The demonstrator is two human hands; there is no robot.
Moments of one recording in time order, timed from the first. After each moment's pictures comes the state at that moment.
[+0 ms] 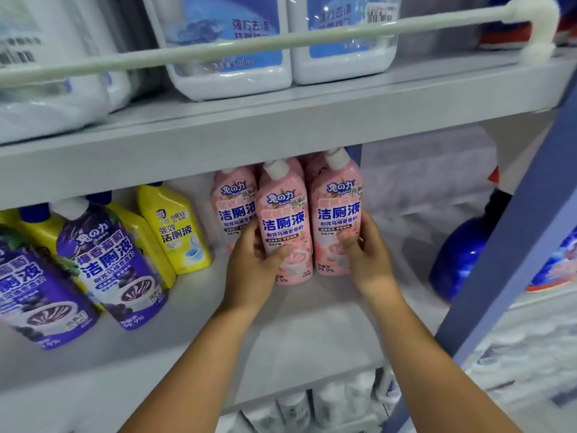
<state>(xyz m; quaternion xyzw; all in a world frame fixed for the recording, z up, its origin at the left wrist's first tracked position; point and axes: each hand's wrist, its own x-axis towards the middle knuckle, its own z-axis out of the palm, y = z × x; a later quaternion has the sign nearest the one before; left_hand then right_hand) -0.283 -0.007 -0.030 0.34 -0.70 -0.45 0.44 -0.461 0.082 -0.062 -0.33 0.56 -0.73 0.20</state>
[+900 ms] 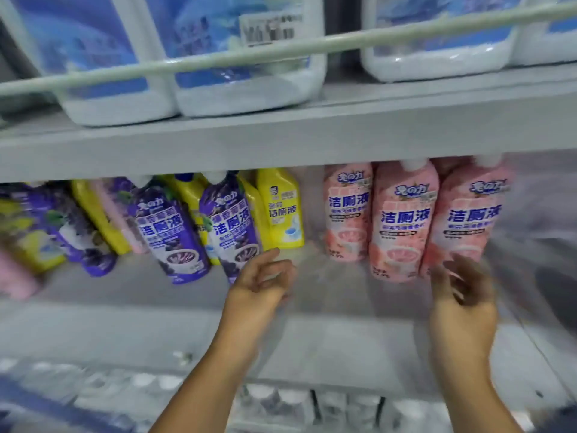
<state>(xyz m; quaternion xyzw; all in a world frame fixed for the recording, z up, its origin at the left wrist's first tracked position) -0.138 0.010 -0.037 0.45 -0.50 -0.55 0.49 -0.367 0.100 -0.057 -0.21 0.58 -0.78 0.11</state>
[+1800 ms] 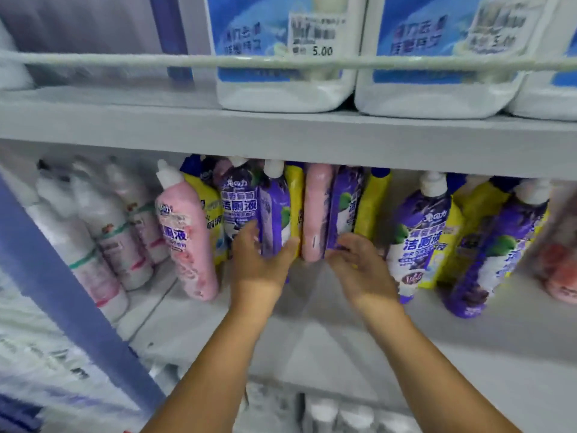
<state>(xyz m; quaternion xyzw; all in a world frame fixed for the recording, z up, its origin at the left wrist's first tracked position) 0.235 -0.187 -0.021 0.54 -0.55 -0.31 0.56 0.090 -0.129 -0.009 -0.44 0.60 -0.59 0.31</state>
